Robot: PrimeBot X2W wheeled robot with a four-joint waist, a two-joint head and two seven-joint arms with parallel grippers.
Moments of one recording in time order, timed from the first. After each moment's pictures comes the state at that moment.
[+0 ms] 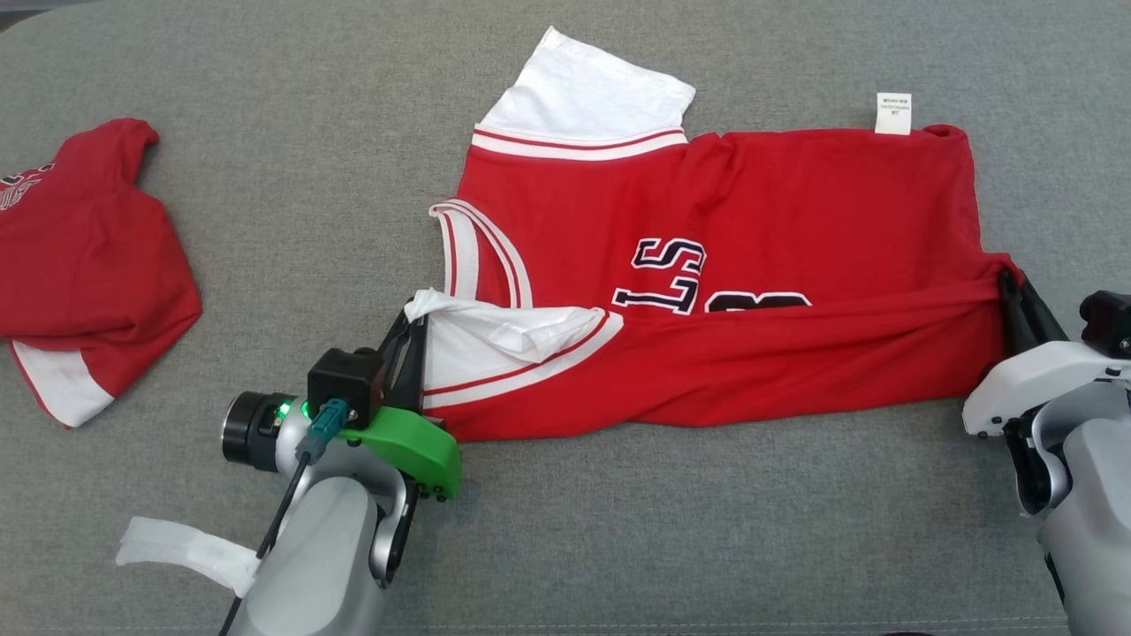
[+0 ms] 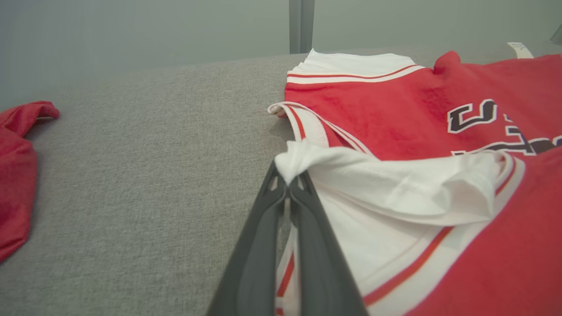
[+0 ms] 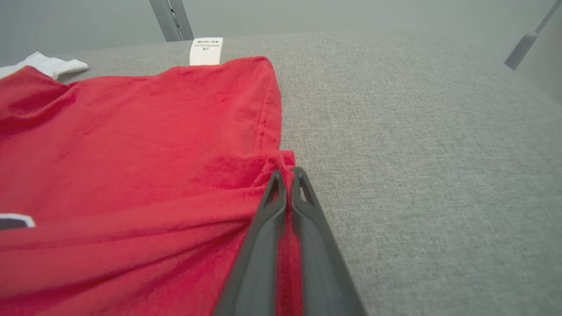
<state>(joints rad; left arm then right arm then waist) -0.43 0.05 -0.31 0.58 -0.18 -0.02 -0.26 -0.49 -0.30 0.01 0.76 0.32 0.13 -0.26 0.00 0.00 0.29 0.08</state>
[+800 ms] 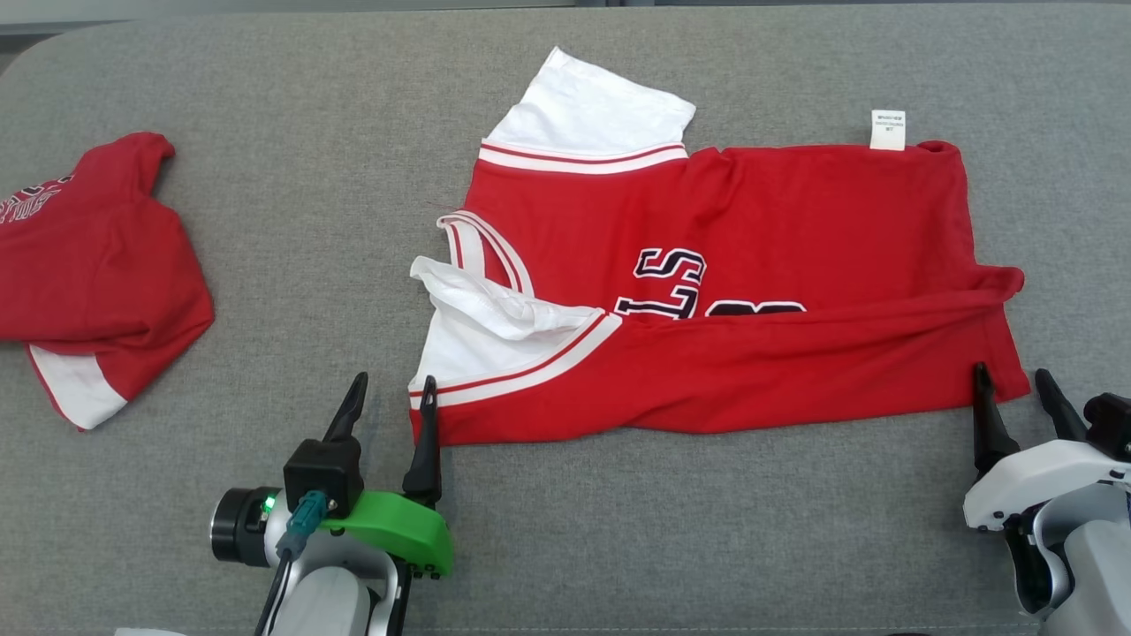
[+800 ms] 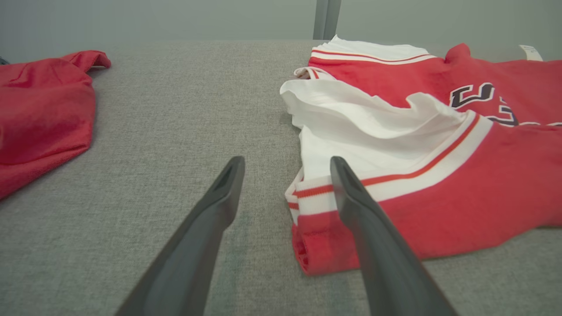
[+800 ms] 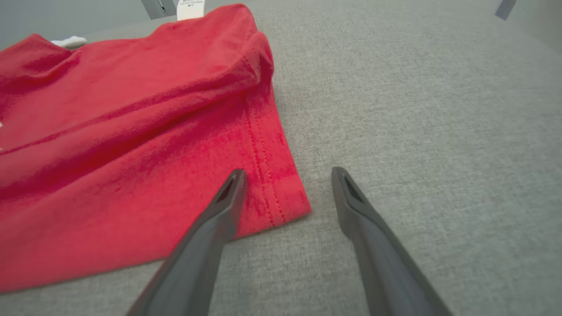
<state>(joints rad) -0.22 0.05 -0.26 0.42 -0.20 0.03 -0.26 -0.27 -0.26 -0.06 0.61 0.36 0.13 -0.26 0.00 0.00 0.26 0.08</state>
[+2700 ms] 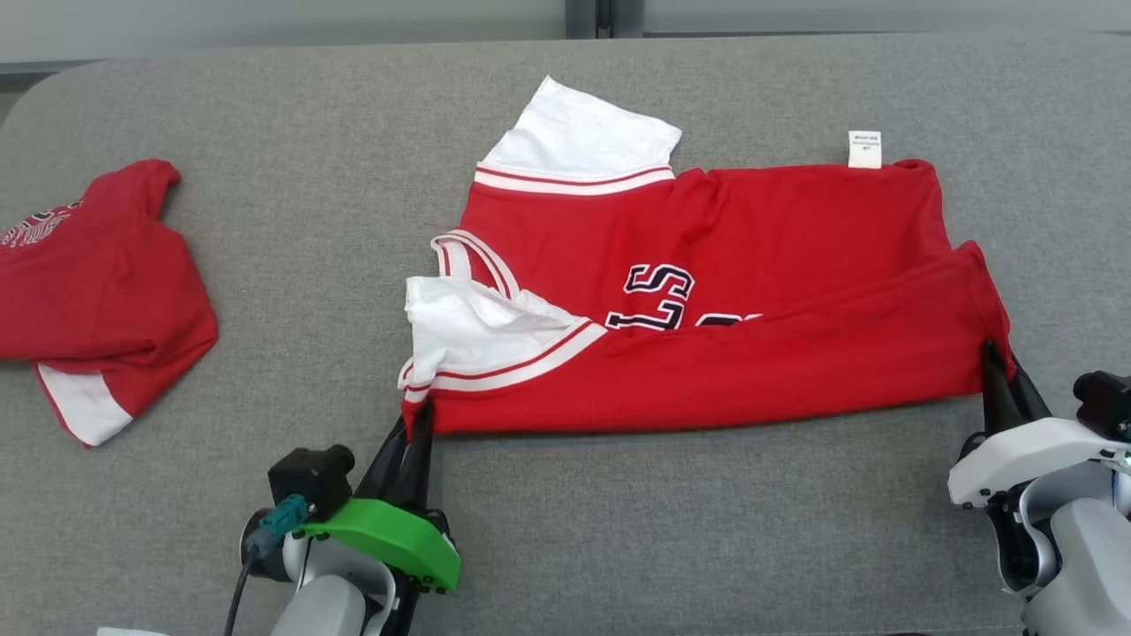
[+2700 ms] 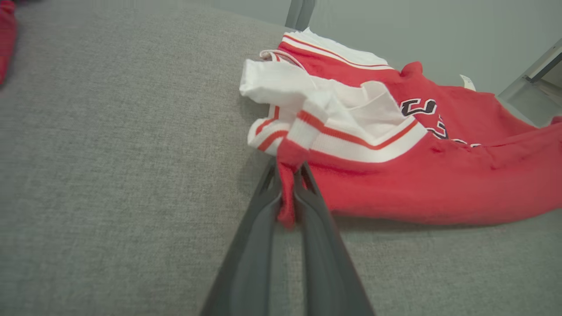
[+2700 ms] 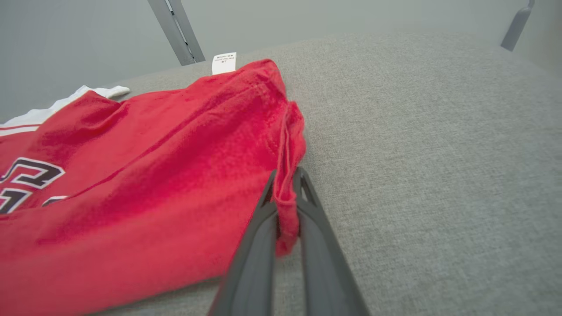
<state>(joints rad) -0.25 0.05 -0.31 0.53 -0.44 -0.11 -0.26 -0.30 -0.26 0.00 0.60 0.43 0.13 -0.26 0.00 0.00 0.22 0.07</state>
